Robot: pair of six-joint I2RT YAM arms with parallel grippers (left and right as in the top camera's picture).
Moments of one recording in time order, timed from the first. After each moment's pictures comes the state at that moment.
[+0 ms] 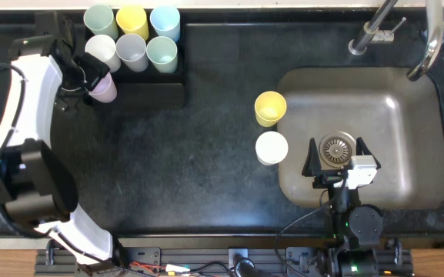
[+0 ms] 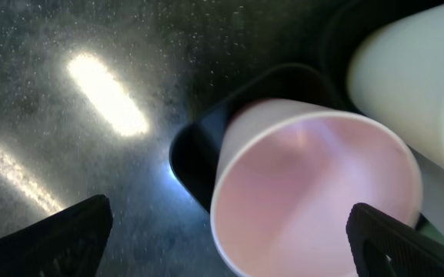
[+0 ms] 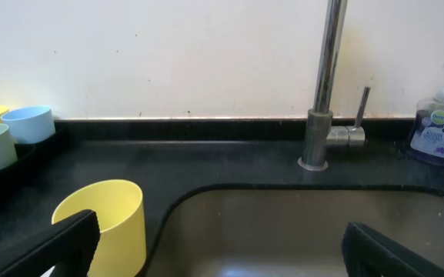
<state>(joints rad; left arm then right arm) 0.17 1.90 1.61 -1.07 -0.04 -0.83 0.08 0.01 0.02 -0.02 0.03 0.07</state>
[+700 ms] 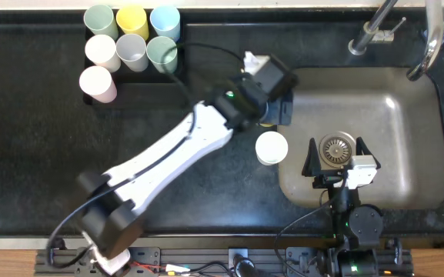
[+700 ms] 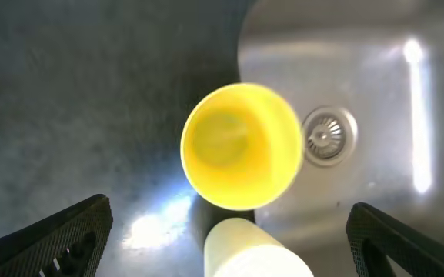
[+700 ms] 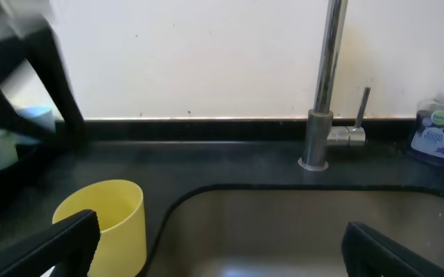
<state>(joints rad) -0.83 1.91 1.72 -0.87 -0.13 -0.71 0.08 0.01 0.02 -0.02 0.03 0.07</state>
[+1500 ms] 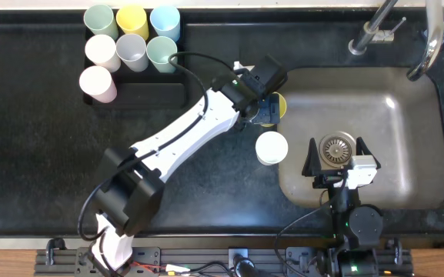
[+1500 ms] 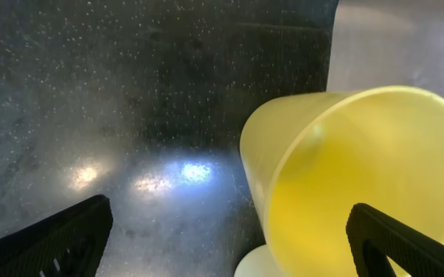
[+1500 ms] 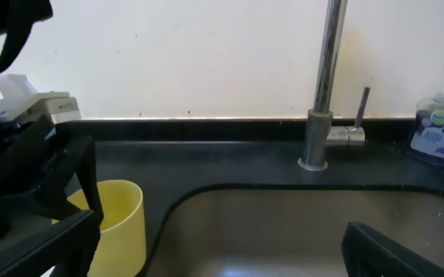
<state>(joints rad) -0.76 2.05 1.72 -0.90 -0.06 -0.80 0.08 0.01 0.02 -0.02 0.03 0.07</state>
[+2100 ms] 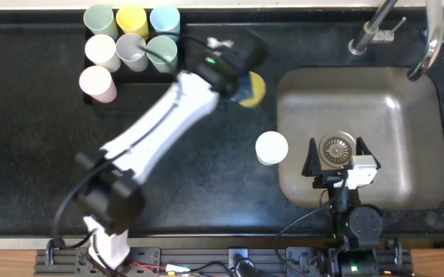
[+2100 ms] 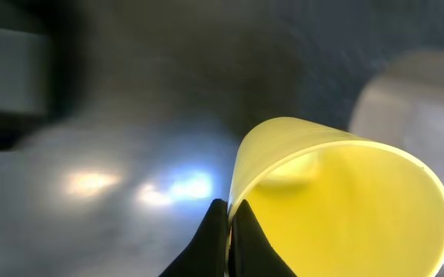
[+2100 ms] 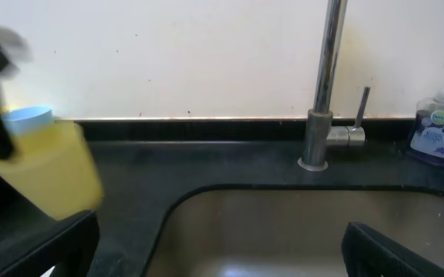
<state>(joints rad) -0.64 1.99 1.83 -1.03 -0.12 -0.81 0.08 0.01 0.02 -0.02 0.03 0.07</state>
